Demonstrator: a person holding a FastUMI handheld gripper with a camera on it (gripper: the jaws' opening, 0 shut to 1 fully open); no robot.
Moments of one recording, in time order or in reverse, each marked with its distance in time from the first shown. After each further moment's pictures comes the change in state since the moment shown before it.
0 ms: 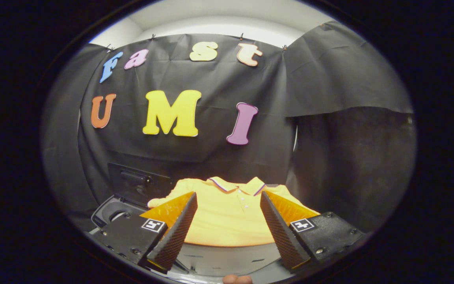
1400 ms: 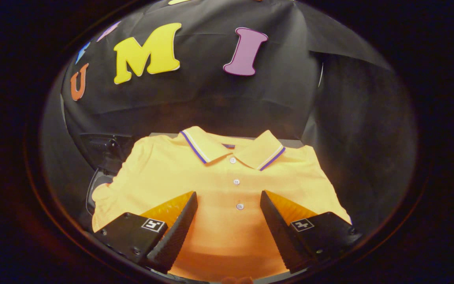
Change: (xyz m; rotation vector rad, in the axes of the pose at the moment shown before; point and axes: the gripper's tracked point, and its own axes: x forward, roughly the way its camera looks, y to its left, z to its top) arm 0.153 -0.043 -0.080 0.002 0.566 0.035
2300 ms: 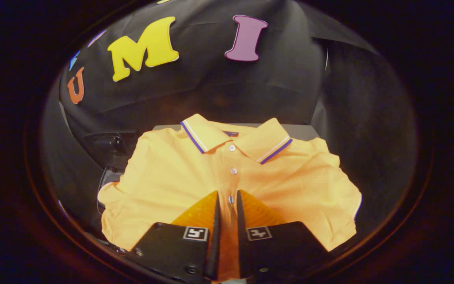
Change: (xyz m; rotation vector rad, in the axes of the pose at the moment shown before) arm -0.003 0.014 0.000 0.055 0.107 0.047
